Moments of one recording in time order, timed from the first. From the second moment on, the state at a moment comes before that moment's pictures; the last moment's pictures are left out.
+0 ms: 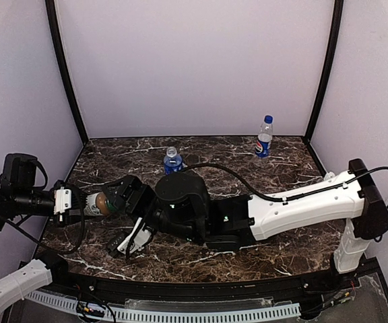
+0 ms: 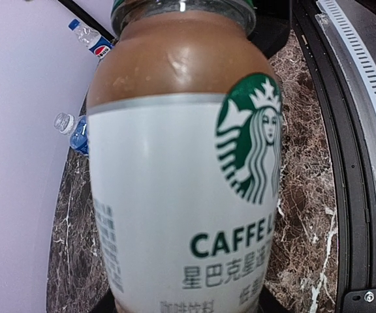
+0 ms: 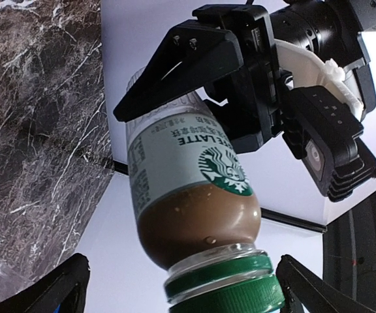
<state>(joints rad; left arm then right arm) -0.35 0.56 0.86 -1.03 0.57 1.09 1.48 1.86 1.48 0.22 0.34 -1.79</state>
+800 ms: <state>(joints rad) -0.35 0.52 0.74 -0.51 0.16 1.02 1.10 1.87 1.93 -0.22 -0.30 0.30</state>
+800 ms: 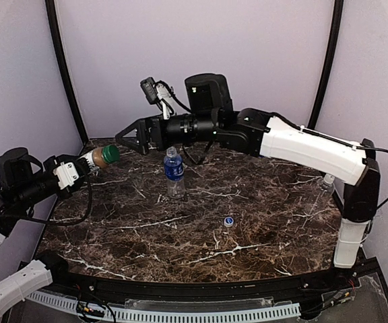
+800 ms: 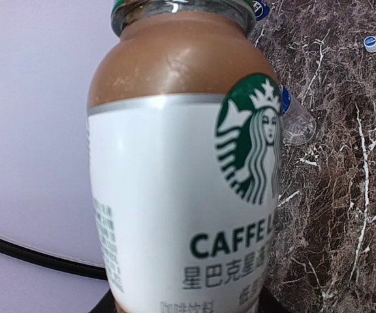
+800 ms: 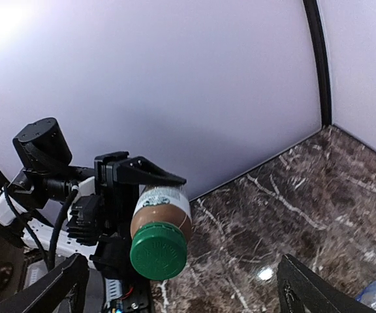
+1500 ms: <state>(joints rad) -0.36 0.52 0.73 -0.50 0.14 1.04 1.12 2.06 2.06 -0.23 -0.43 0.58</state>
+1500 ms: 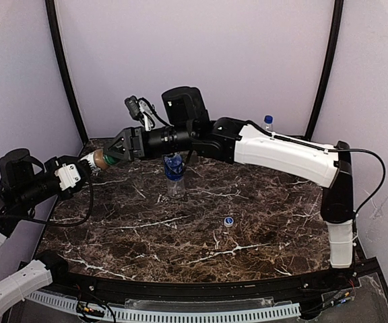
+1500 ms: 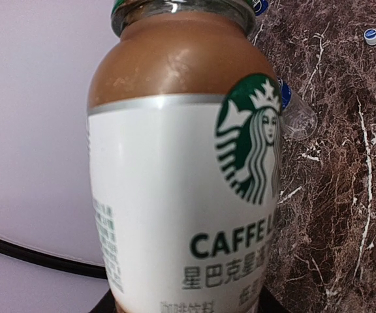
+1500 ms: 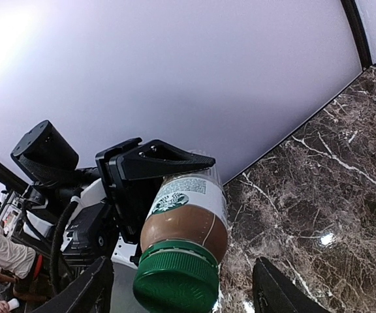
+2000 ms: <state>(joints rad) -0.36 0.52 0.72 -0.49 0.13 1.05 1.12 2.08 2.06 -0.22 -0.46 0.58</state>
